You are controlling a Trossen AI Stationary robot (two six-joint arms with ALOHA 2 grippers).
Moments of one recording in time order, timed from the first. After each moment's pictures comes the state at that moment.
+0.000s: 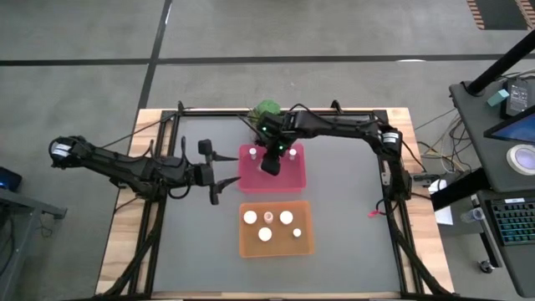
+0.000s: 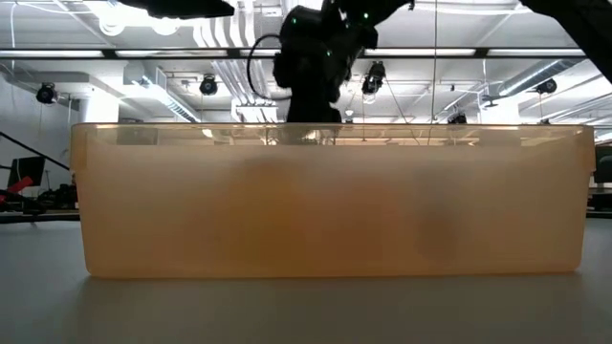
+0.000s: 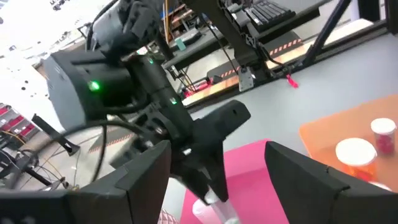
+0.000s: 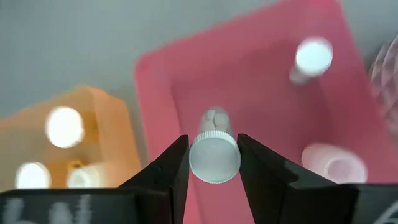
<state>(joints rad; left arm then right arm) -0.22 0.89 0.67 0.10 -0.46 0.43 -0.27 2.05 1.84 -0.86 -0.34 0.08</state>
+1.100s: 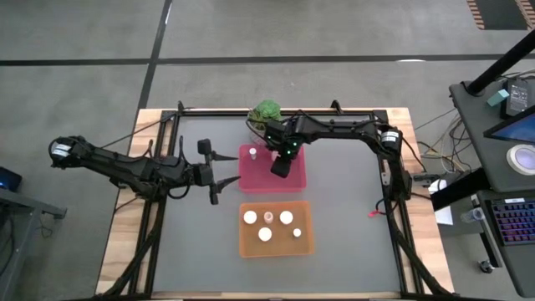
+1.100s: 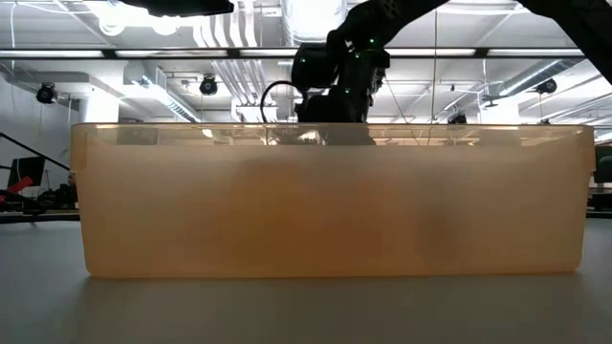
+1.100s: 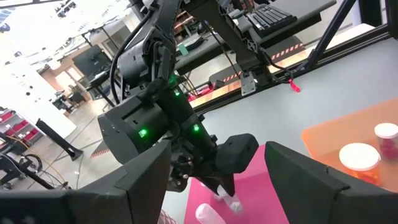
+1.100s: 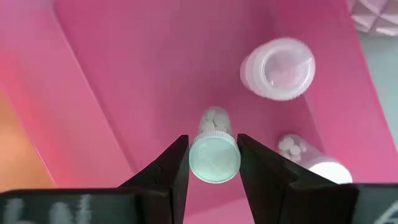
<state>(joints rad) -0.22 0.89 0.65 0.13 -0.46 0.45 -0.29 2.05 1.67 -0.94 -0.15 0.12</state>
